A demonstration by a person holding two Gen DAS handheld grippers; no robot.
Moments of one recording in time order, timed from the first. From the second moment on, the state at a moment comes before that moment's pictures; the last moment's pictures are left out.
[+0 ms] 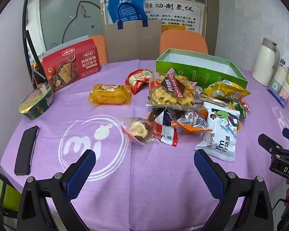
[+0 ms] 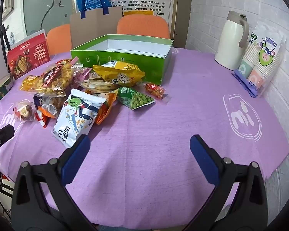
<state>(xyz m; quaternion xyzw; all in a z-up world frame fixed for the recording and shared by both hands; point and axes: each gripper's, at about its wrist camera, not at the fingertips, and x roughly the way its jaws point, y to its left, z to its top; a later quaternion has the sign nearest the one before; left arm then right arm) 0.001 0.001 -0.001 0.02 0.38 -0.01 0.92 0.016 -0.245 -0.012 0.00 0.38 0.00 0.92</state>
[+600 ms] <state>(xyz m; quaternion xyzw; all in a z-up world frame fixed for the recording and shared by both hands) 0.005 0.002 -0.001 0.02 0.38 -0.01 0.92 0.017 -0.234 -0.017 0.00 0.39 0.01 0.92</state>
